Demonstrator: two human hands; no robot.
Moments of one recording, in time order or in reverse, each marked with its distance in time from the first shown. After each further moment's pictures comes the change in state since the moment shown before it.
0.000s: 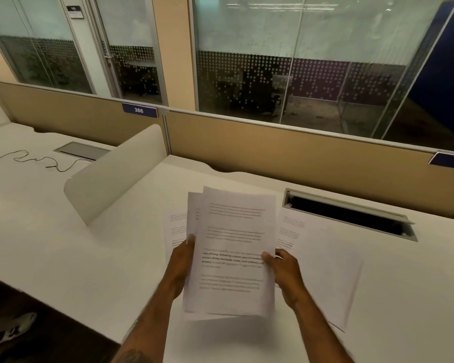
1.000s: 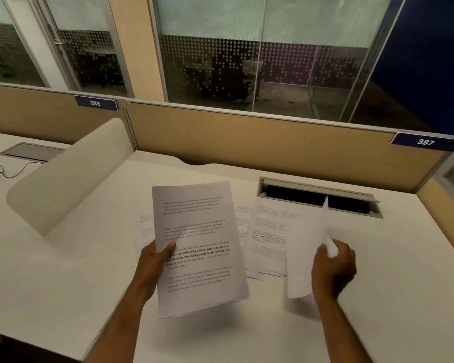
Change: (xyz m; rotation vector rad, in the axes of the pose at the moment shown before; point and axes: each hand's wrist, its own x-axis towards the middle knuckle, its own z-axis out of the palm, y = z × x) left_hand 0.031 -0.019 -0.007 0.049 0.054 -0.025; right_hand 0.006 0.005 -0.112 -0.347 1.016 -0.368
